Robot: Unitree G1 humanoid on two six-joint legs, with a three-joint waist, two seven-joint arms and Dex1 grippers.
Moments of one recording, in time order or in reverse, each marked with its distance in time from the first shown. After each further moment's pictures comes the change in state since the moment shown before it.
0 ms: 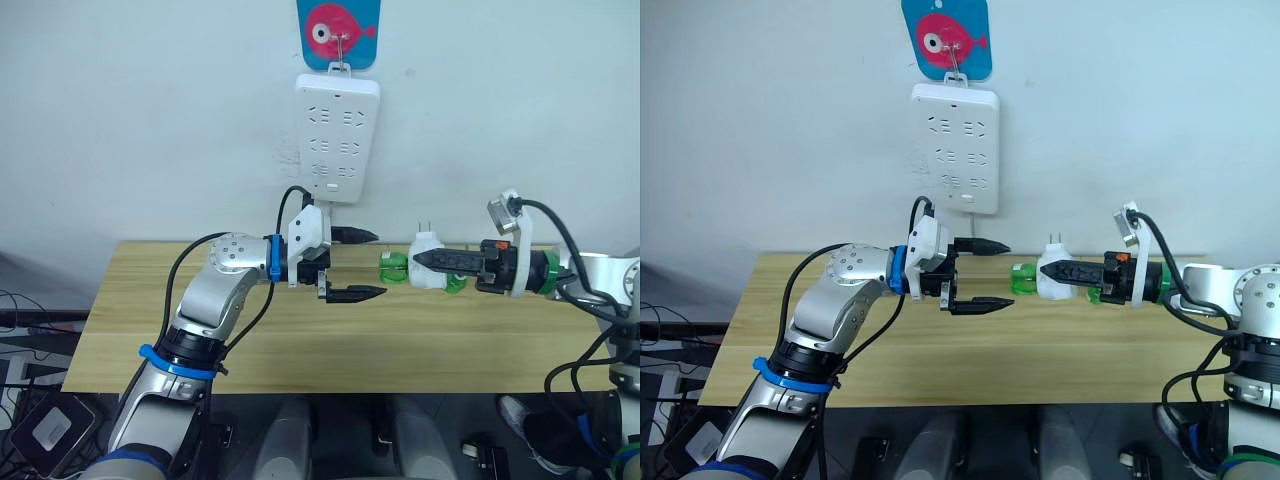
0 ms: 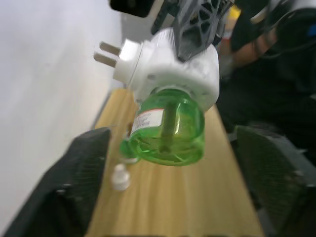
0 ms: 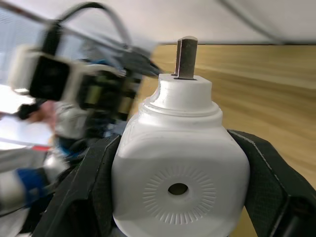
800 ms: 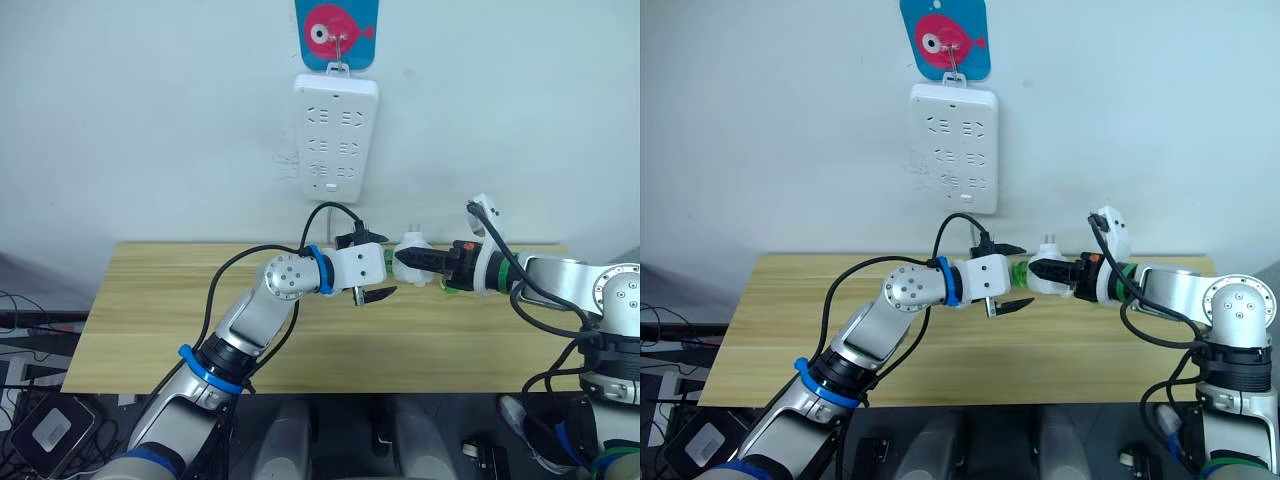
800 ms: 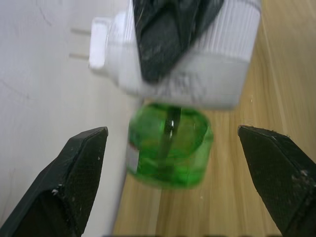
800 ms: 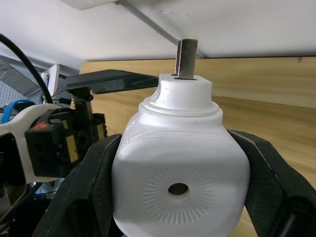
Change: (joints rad) left arm -0.002 -0.085 -0.223 -0.022 0.468 -0.019 0.308; right arm 0.002 0.077 0.088 -0.089 0.196 -0.122 -0.515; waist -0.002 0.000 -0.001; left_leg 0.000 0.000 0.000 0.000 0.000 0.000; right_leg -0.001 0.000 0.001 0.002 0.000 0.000
